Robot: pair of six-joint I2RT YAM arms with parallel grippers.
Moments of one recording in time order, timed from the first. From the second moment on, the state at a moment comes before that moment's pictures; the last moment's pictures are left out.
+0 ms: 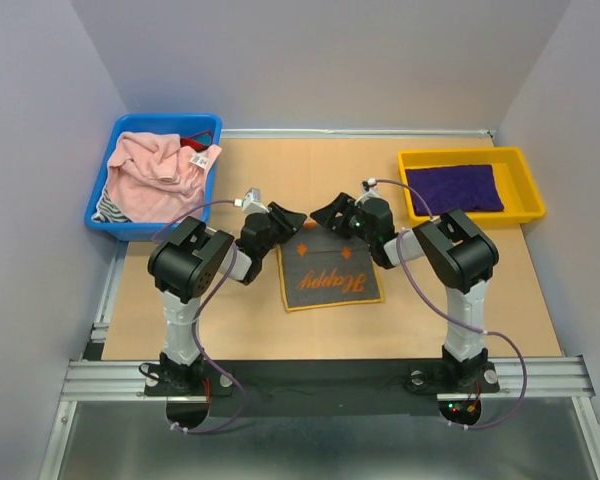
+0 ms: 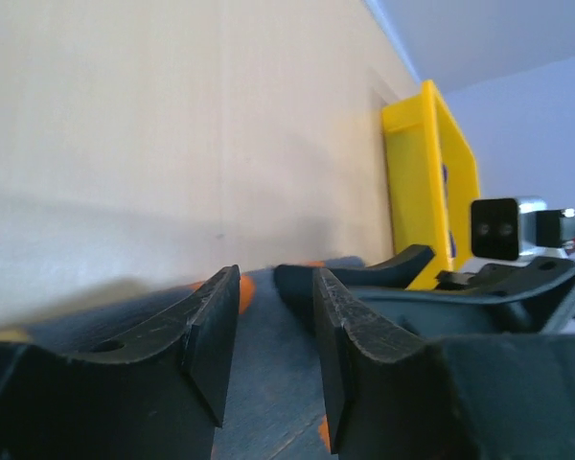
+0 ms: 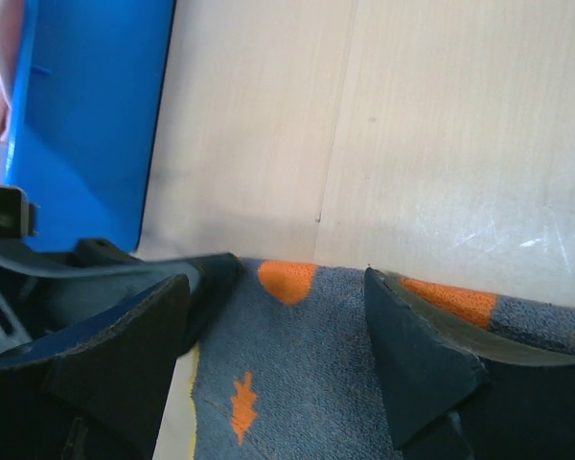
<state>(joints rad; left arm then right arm) -0.51 1.97 0.71 1.04 -0.01 -1.06 0.48 2.04 0.89 0.88 -0.19 0.88</state>
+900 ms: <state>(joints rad) -0.49 1.92 0.66 0.91 -0.10 -1.09 0.21 1.99 0.75 0.99 -0.30 0.87</state>
